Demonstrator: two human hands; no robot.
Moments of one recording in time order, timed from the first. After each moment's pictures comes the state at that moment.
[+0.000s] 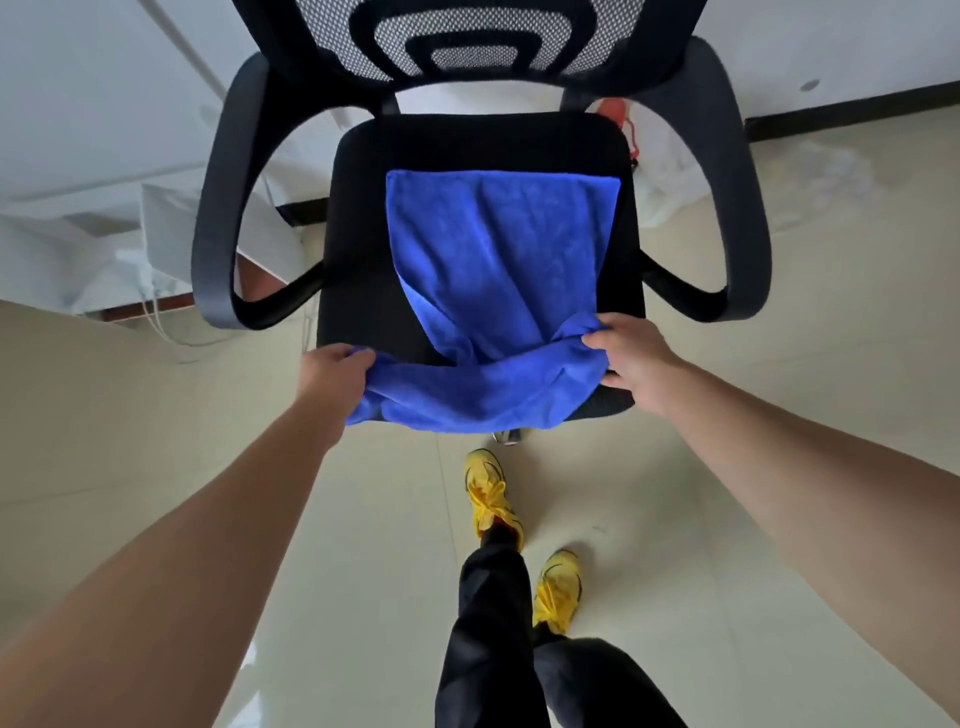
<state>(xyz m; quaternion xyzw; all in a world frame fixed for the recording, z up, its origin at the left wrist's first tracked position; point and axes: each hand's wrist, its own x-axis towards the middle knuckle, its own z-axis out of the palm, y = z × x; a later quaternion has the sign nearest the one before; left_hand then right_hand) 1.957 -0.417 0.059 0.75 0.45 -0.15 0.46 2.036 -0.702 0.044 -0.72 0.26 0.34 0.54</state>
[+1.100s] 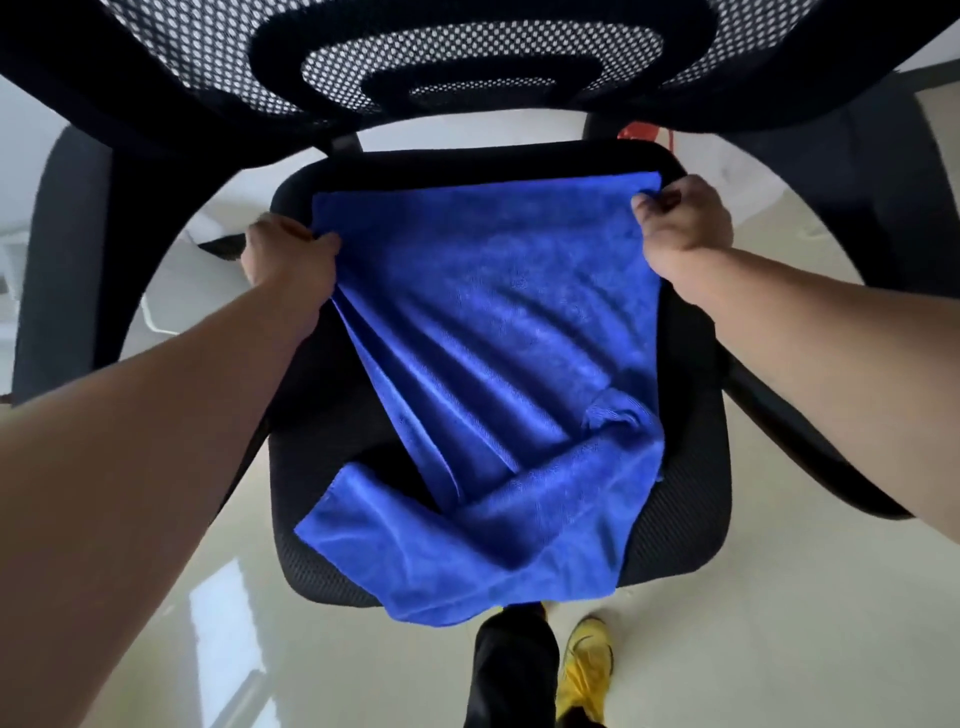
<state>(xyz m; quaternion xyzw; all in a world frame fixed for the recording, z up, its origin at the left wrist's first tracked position) 2.242 -0.337 -0.061 0.82 0.44 -0.04 0.37 2.298 -0.667 -0.060 -0.93 0.23 0.12 0.26</state>
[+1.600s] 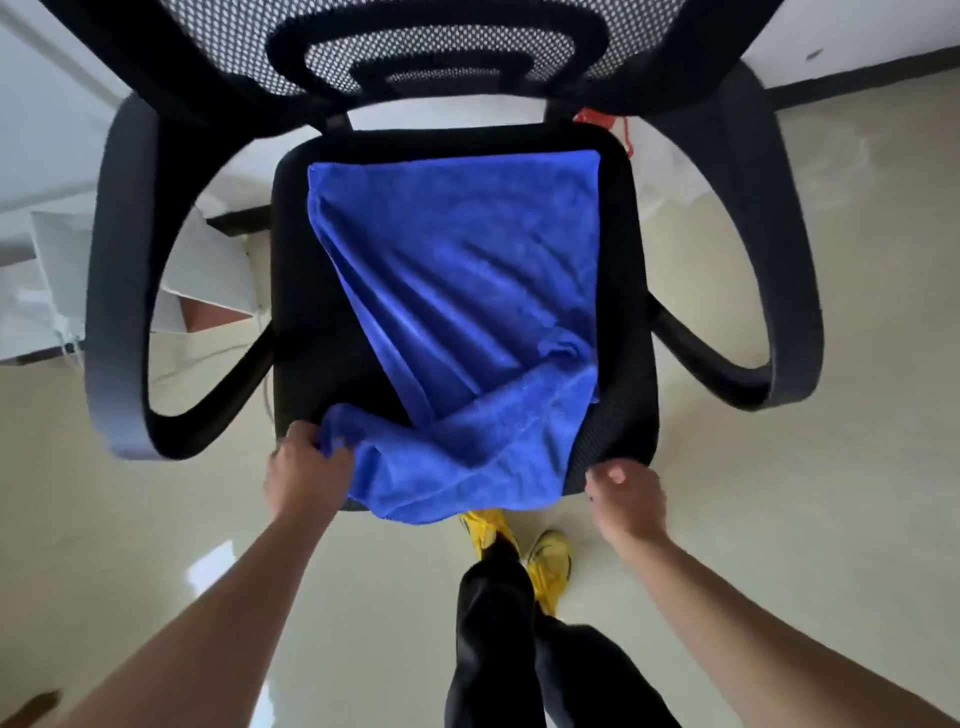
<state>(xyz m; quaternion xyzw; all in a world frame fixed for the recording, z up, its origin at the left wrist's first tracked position) 1.998 -0.386 -0.023 0.84 0.42 -0.23 0.24 1.996 -0.691 -0.021 -0.82 0.36 0.32 0.31</state>
